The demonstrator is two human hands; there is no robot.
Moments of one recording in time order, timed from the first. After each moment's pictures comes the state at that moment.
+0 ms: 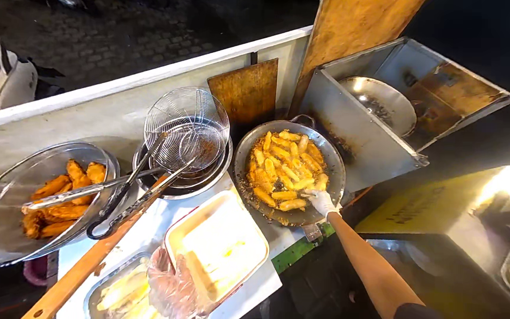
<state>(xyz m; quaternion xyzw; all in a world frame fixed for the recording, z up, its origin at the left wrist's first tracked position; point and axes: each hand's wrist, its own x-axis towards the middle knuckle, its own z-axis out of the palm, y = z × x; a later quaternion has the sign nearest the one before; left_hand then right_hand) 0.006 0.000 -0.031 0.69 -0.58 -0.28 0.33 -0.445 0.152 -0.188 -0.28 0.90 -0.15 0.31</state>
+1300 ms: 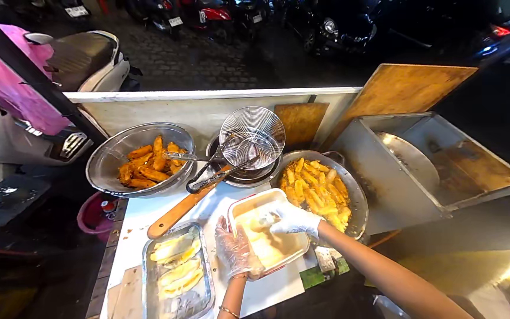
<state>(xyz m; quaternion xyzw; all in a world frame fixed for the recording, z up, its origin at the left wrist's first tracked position) 0.006 -0.009 -0.032 0.69 -0.54 -0.34 0.35 -0.199 0.000 0.043 -0.69 0.60 -0.09 0.40</state>
